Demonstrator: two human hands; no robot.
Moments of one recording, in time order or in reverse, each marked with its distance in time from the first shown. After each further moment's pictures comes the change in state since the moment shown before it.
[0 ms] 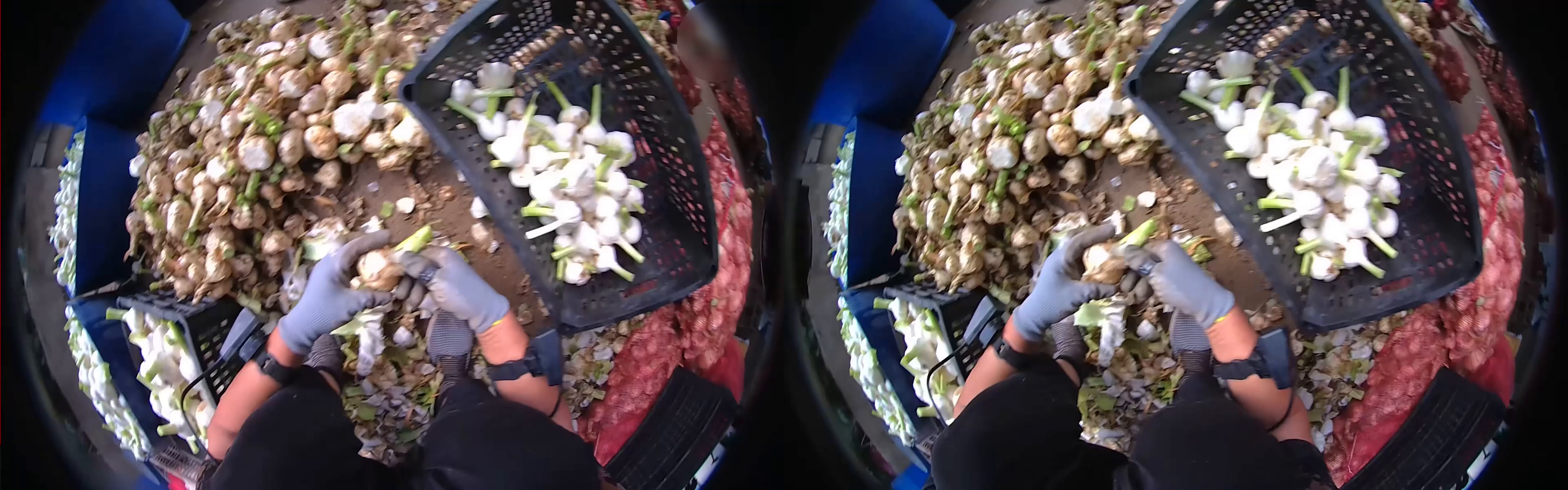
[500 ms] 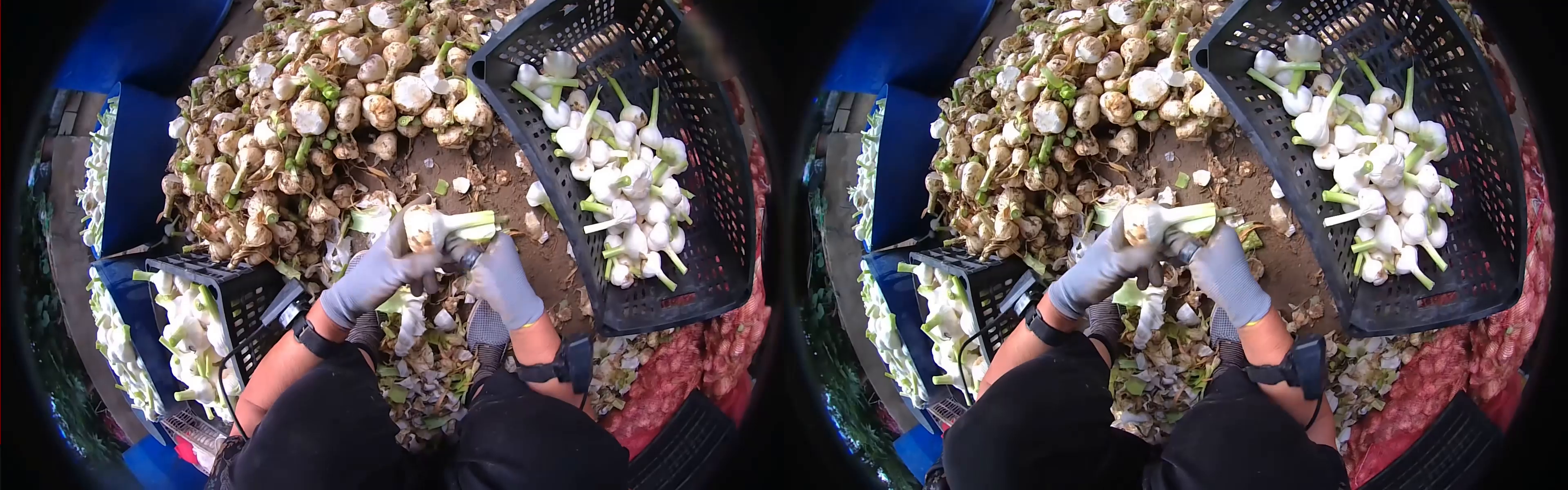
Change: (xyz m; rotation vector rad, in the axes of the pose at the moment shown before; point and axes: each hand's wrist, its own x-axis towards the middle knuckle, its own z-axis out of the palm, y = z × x) left_hand -0.003 0.006 -0.003 -0.373 -0.123 -0.391; right_hand 0.021 0.028 0.017 0.107 0.183 -0.262
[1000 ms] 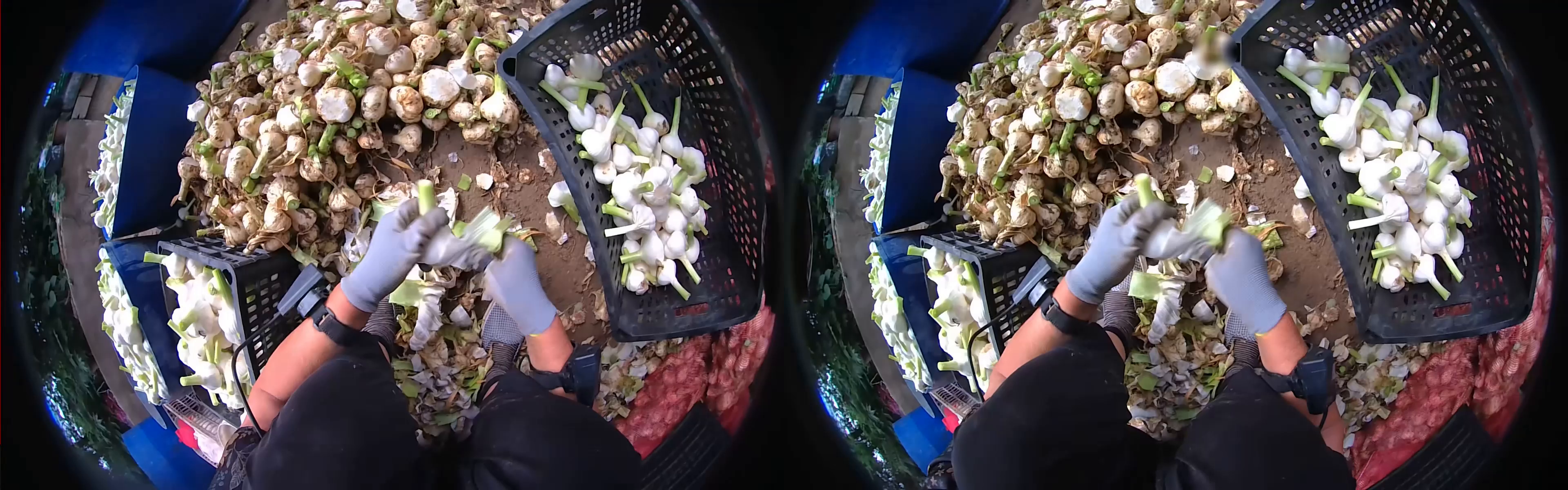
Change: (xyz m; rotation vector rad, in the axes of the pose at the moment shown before) left_hand 0.003 -0.012 -0.015 -0.036 0.275 0.142; right_hand 0.001 0.033 -0.014 -0.647 0.114 -0.052
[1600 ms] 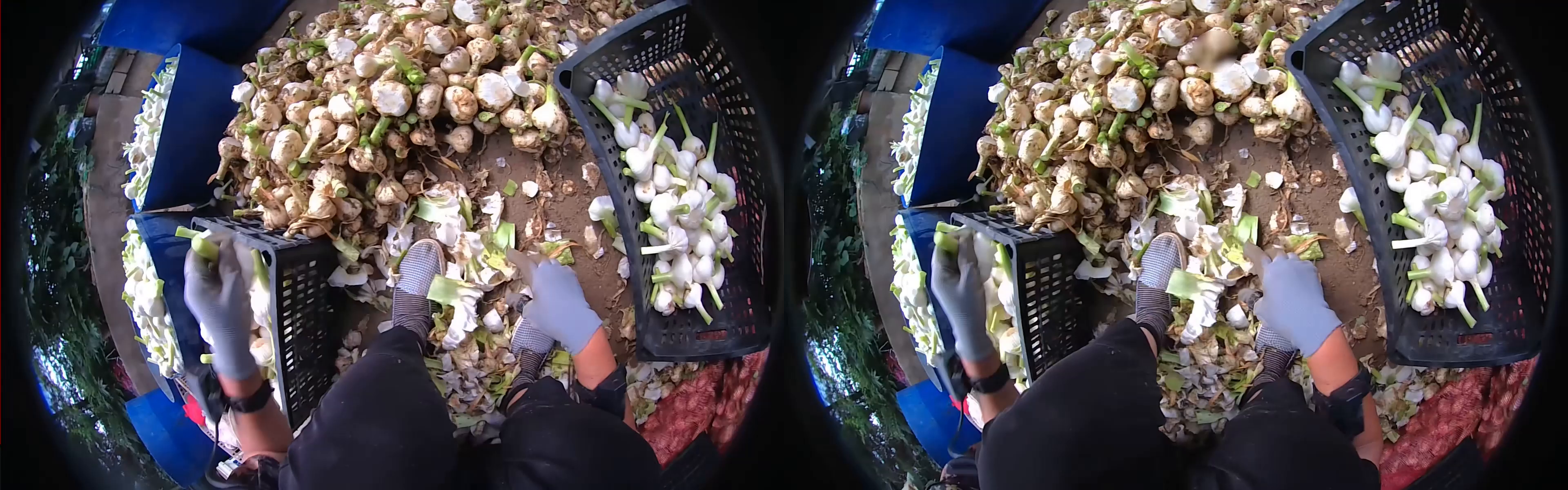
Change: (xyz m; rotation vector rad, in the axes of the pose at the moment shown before) left_hand -0.183 0.082 -0.135 0.827 1.033 0.349; right_hand -0.023 -0.030 -0.026 -1.005 -0.349 -0.366
